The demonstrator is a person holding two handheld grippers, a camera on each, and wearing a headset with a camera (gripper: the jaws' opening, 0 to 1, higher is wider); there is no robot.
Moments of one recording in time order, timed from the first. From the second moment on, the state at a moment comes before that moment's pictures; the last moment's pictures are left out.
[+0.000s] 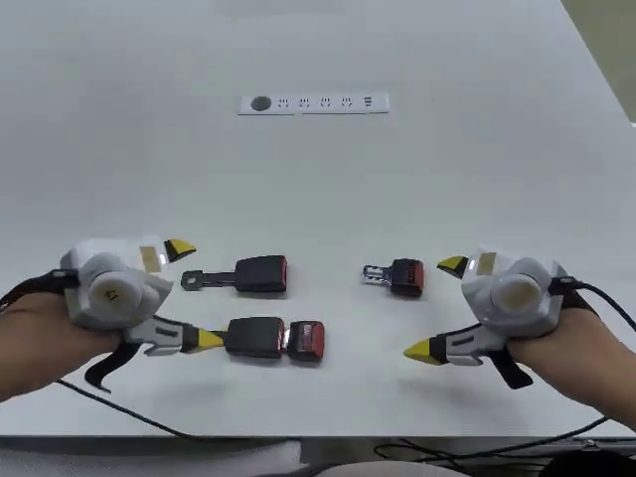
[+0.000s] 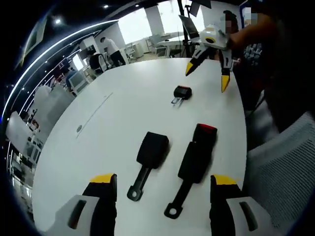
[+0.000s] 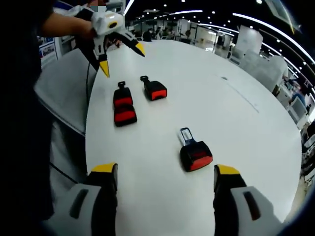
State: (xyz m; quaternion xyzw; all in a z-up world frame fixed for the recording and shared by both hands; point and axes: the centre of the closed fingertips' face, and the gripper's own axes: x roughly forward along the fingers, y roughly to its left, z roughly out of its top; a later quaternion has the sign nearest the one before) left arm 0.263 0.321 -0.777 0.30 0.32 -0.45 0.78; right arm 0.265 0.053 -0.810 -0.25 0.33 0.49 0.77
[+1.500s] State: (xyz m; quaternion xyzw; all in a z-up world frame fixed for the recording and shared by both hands) left arm 0.224 0.370 -0.760 0.21 0.32 -0.34 0.86; right arm 0.246 0.050 -0.794 -0.19 0.33 0.43 0.82
